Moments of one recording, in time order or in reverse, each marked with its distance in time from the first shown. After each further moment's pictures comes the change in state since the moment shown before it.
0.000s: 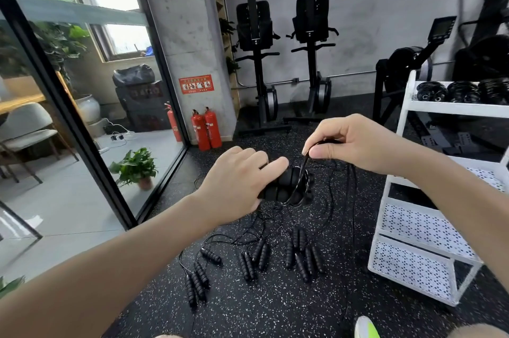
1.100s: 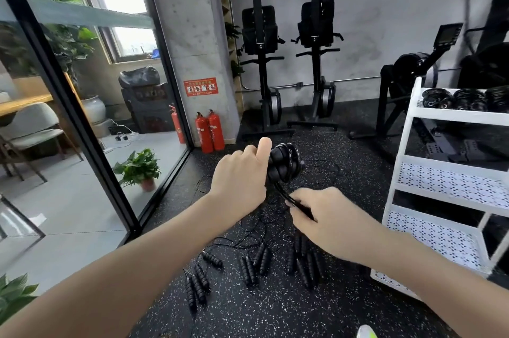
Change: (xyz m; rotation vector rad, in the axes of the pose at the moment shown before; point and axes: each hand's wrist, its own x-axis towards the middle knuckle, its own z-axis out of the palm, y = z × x) left_hand 0.018 0.012 0.009 -0.050 -0.114 -0.506; right_hand -0.037 -0.022 0.096 -0.229 -0.002 0.192
